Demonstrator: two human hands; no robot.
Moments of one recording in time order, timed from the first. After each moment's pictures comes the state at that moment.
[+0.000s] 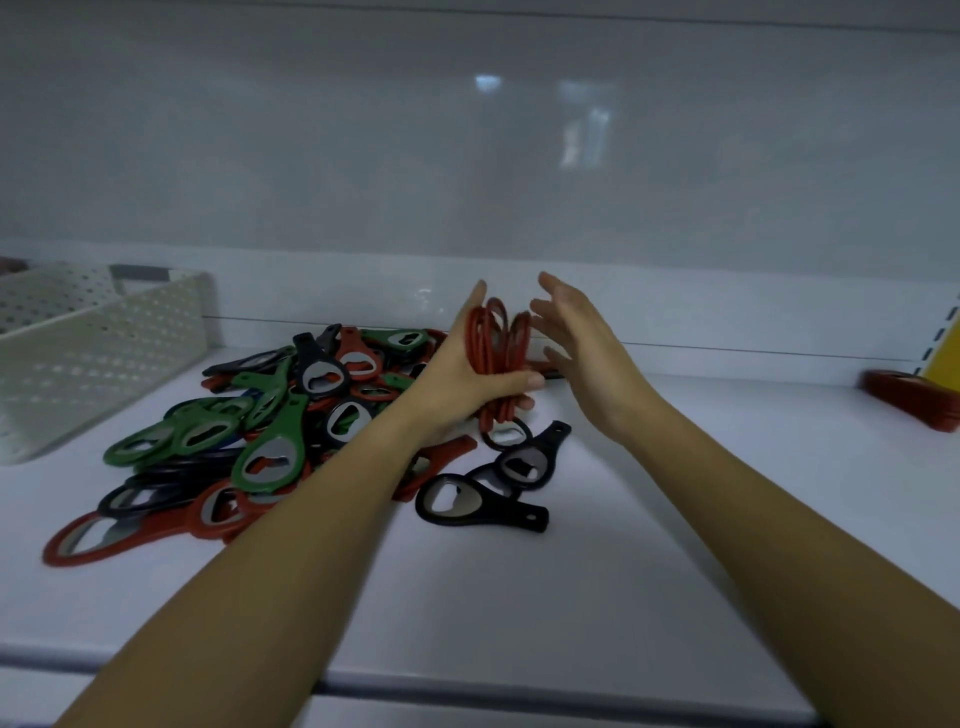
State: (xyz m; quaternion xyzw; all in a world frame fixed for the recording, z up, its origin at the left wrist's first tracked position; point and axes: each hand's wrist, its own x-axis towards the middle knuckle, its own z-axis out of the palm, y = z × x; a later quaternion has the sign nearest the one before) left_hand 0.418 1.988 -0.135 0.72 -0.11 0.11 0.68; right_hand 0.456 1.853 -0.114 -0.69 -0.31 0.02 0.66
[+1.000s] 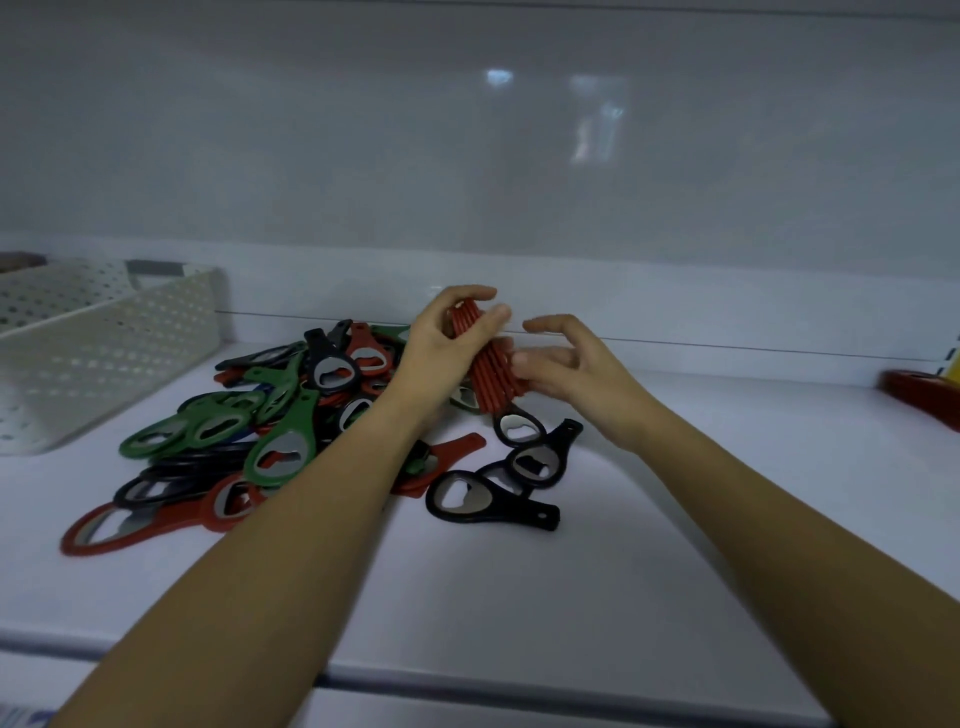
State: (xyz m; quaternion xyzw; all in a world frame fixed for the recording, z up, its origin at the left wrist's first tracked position) left_hand 0.418 1.999 -0.127 0.68 -0.07 0.26 0.68; right_hand 0.461 1.850 -0.131 -0.72 -0.32 0.09 0.61
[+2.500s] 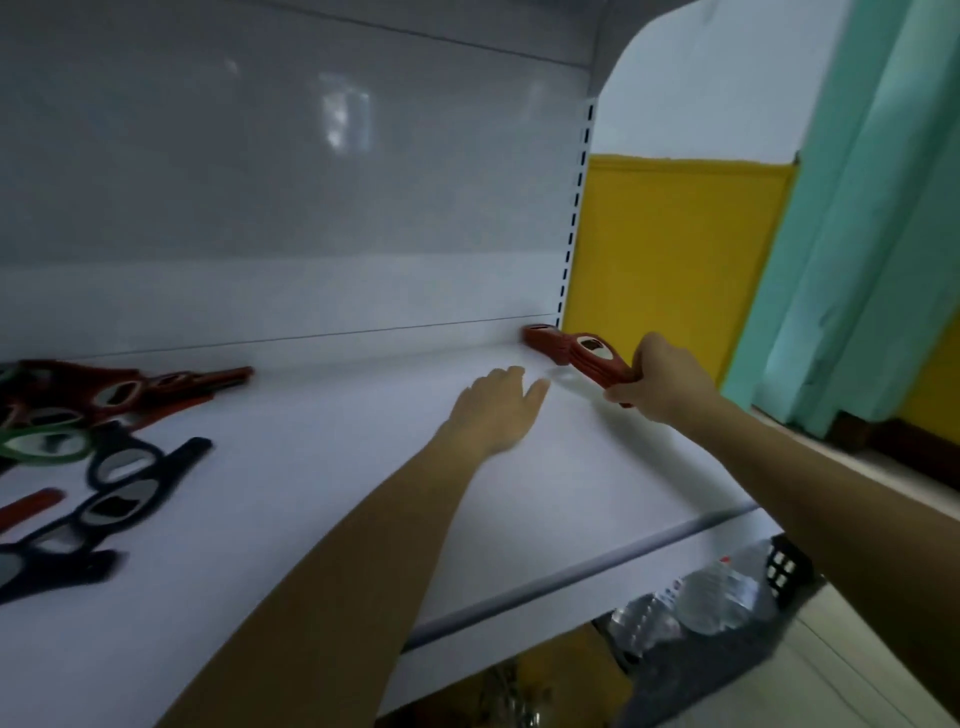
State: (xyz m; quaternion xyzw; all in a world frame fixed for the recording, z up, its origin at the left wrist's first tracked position) left_hand 0.492 1.676 -0.164 0.95 -0.16 0.02 0.26; right_hand 0.459 1.505 -0.123 -0.97 0.09 -0.12 0.22
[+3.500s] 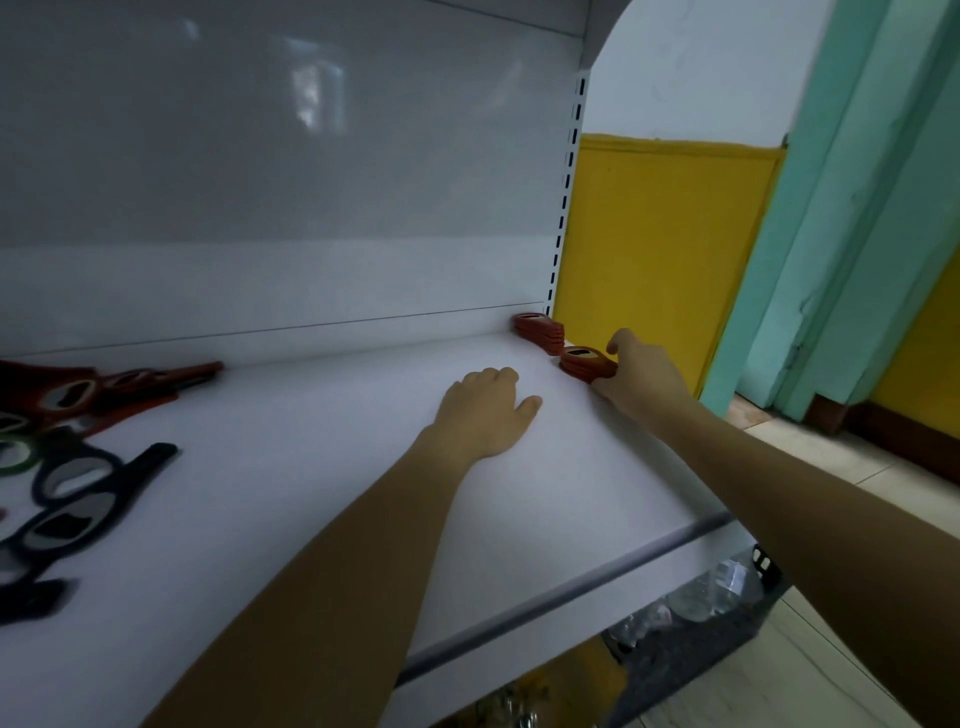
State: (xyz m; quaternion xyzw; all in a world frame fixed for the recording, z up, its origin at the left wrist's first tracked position) left_hand 0.495 1.681 -0.168 0.96 -0.21 0.03 0.16; right_hand 0.492 1.508 -0.151 -0.96 0.10 -0.16 0.18
